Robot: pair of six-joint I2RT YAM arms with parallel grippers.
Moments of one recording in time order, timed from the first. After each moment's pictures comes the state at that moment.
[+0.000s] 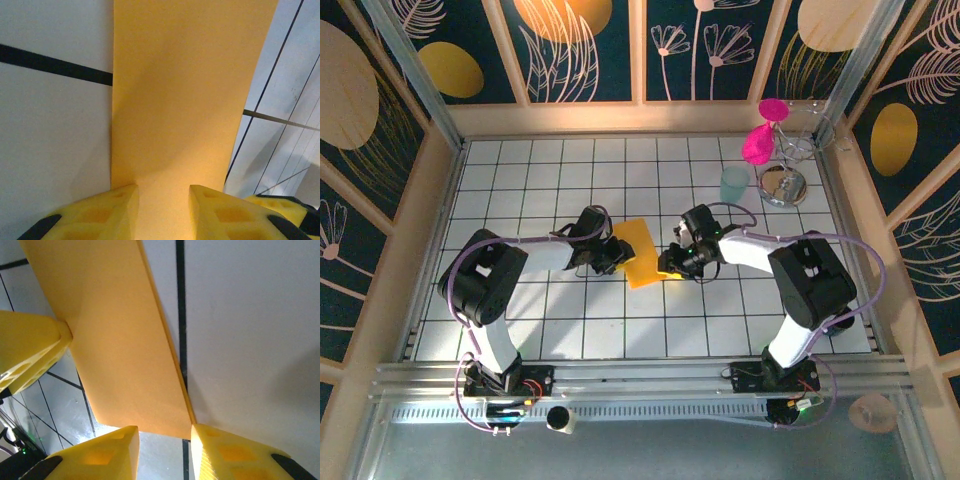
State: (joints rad) left arm -0.56 1.80 0.87 -0.02 0.42 -1.11; right arm 0.55 1.70 0.87 -0.31 -0.52 0.67
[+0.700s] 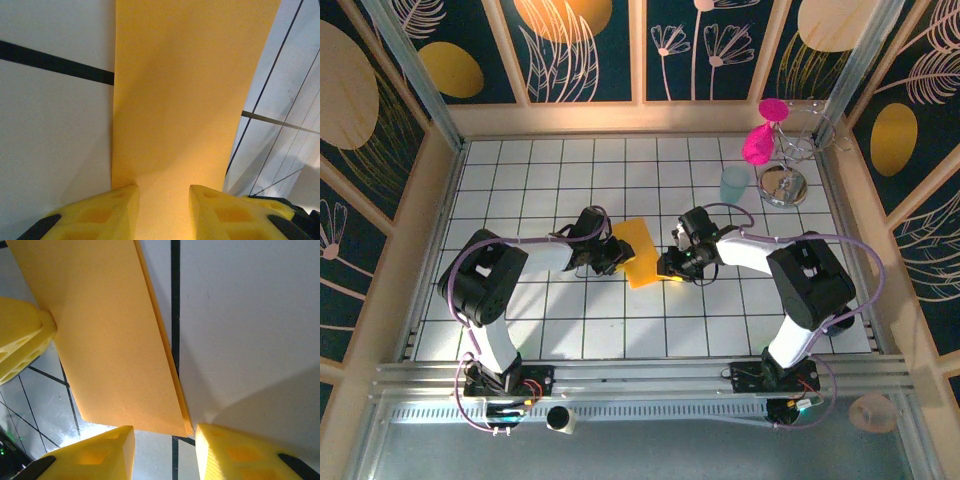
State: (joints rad) left arm -0.56 1.80 0.85 0.00 0.43 -1.14; right arm 0.57 1.70 0.87 -0.34 -0.48 0.63
